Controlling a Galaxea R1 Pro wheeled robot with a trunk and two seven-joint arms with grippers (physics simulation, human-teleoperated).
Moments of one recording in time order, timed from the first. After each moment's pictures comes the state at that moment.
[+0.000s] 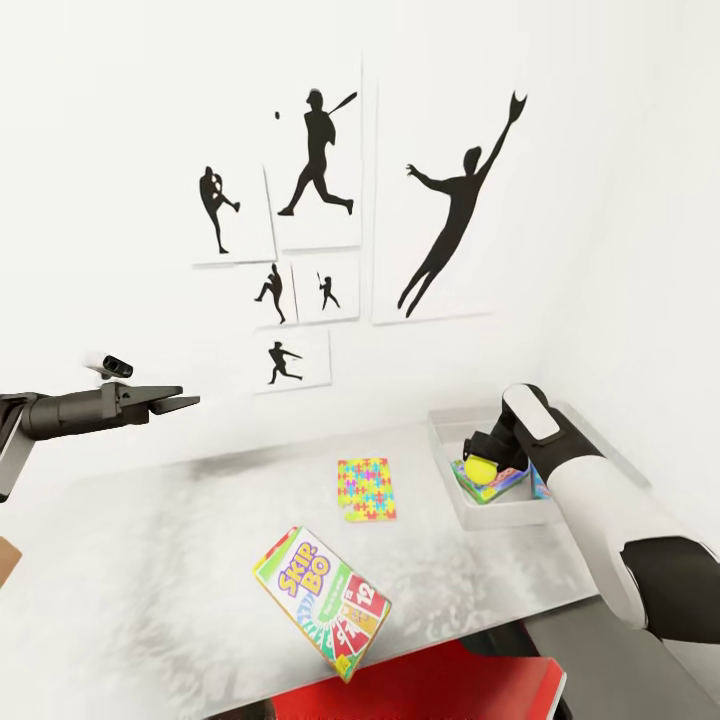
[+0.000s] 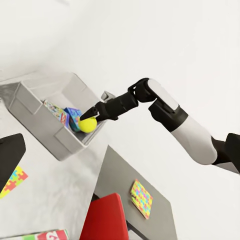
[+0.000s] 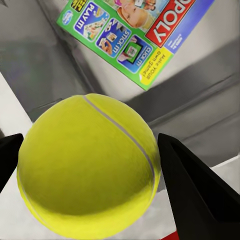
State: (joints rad) left arm -0.90 0.54 0.06 -1.06 0.36 1.03 -1.55; right arm -1.15 -0.10 0.18 -0.59 -1.13 1.04 -0.90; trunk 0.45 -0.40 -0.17
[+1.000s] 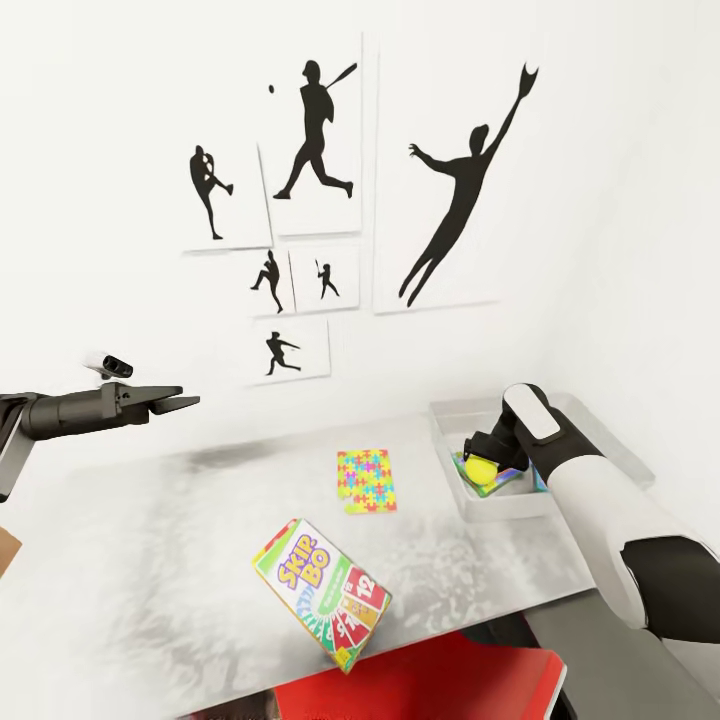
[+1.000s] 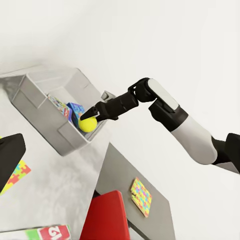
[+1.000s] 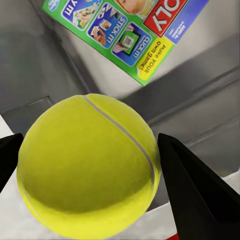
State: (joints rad) left arm -0.90 0.54 0.06 -1.06 0.36 1.04 -1.55; right arm -1.15 -0.11 0.17 -0.58 -1.13 1.04 -0.90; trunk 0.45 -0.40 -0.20
